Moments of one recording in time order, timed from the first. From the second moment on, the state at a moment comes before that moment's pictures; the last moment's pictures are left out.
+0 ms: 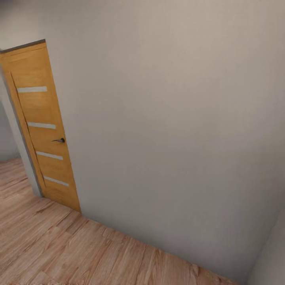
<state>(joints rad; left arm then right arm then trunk) -0.20 -0.01 -0.07 -0.01 0.36 -0.09 0.13 -0.13 -0.01 0.35 0.03 -0.27 -0.22 -0.06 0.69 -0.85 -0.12</state>
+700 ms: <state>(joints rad) -0.20 -0.01 -0.07 -0.01 0.36 -0.09 0.13 -0.13 -0.01 0.35 0.03 -0.27 -0.22 -0.06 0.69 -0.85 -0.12</state>
